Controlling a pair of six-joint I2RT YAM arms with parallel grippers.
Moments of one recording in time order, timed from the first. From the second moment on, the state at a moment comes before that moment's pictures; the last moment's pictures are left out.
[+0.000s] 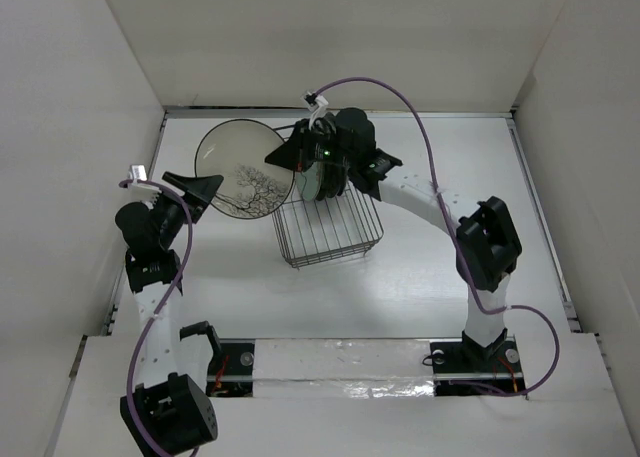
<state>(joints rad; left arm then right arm) 0.33 0.79 0.54 0.20 0.63 -0.99 0.70 1.94 1.64 0.29 -0.55 0.59</state>
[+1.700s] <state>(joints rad) 0.33 0.94 0.52 0.20 0.64 -0.91 0.92 2.20 1.96 -0.25 0.72 0.28</state>
